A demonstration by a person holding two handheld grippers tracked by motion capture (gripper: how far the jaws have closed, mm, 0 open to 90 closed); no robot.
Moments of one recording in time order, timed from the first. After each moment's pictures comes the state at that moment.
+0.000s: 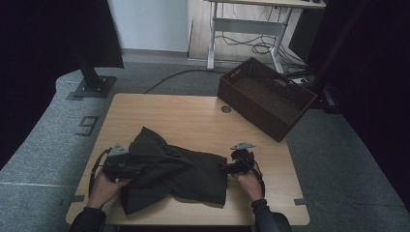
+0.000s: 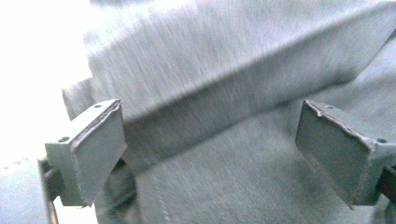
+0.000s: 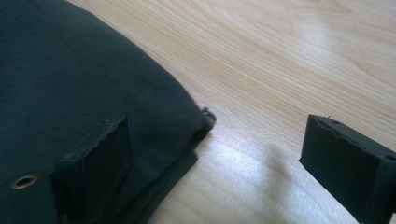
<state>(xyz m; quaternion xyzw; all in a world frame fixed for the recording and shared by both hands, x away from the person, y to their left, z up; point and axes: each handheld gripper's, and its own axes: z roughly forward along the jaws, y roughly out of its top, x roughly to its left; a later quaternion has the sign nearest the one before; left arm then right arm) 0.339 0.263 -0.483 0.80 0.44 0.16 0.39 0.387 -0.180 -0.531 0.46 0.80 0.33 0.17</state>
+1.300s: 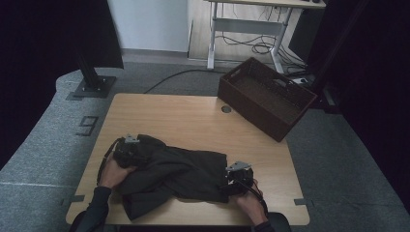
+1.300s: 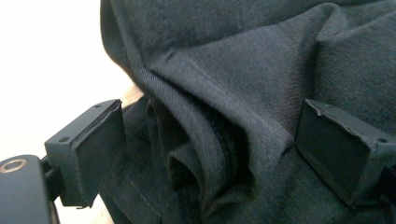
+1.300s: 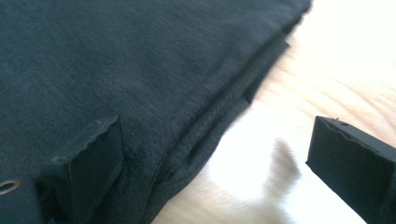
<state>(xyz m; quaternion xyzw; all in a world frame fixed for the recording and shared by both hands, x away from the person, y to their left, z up) 0.397 0.251 -0.523 0.83 0.44 0.17 0.30 0.325 -0.168 -0.541 0.42 0.84 0.30 0.18</state>
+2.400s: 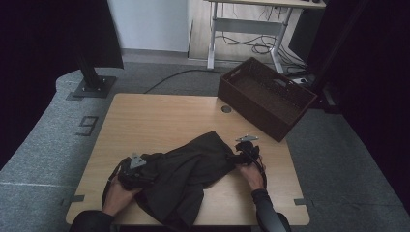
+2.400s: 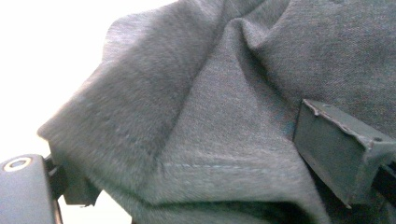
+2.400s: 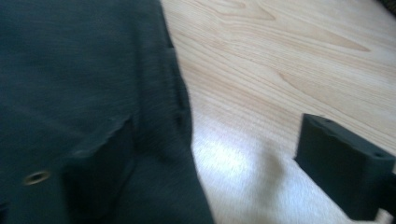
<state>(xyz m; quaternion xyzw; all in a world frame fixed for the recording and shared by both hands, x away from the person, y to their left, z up) 0.326 0.219 -0.519 0.83 0.41 0.19 0.34 0.419 -0.196 -0.537 0.50 0.78 0.30 0.22</state>
